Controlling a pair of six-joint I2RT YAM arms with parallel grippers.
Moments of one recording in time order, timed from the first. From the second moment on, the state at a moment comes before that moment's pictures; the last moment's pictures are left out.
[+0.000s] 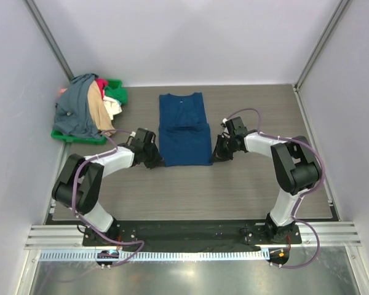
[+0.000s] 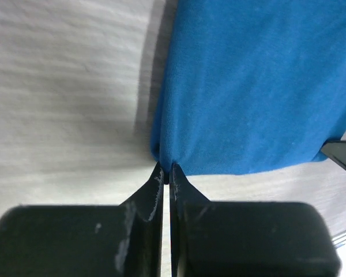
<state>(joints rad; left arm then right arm) -0.41 1.63 0.83 -0.19 0.14 -0.85 0.35 1.82 1.02 -0.28 -0.38 0.54</state>
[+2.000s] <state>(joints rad) -0.52 1.51 1.28 -0.75 -0.09 -0.79 0.35 1.58 1.32 -0.70 -0.13 0.56</state>
